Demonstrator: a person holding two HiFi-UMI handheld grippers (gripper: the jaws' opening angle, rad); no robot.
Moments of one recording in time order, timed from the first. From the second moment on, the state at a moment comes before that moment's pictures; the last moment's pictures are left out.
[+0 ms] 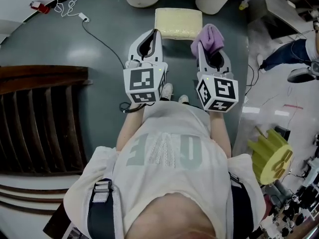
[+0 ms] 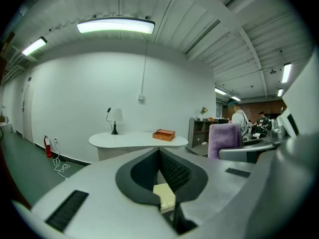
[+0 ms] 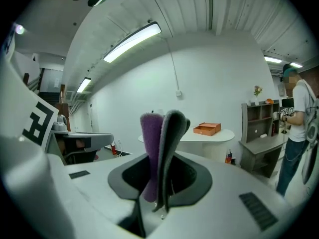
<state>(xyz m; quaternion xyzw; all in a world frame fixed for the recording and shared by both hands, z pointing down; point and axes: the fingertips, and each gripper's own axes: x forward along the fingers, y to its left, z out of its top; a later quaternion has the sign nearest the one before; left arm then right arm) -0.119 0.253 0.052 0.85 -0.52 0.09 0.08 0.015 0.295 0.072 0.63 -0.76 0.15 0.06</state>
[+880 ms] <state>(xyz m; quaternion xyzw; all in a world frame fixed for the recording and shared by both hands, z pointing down) -0.051 0.054 0.060 0.85 -0.52 0.08 0.05 0.104 0.116 0.087 0.64 -0.76 0.12 0.07</state>
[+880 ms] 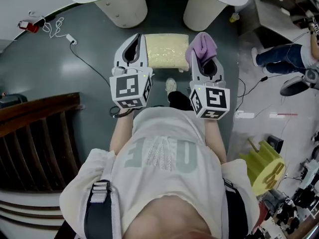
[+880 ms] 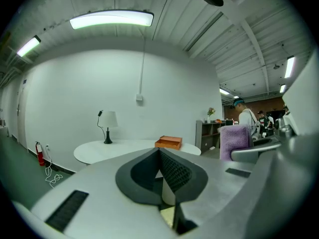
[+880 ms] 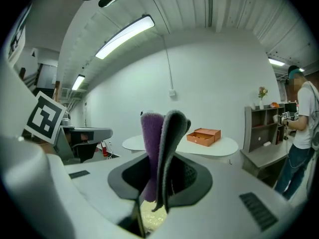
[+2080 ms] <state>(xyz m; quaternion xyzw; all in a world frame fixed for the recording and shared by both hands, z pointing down) -0.016 -0.051 0.096 0.85 -0.50 0.11 0.07 0.104 -0.003 0.117 0.61 -0.77 0.17 0.09</state>
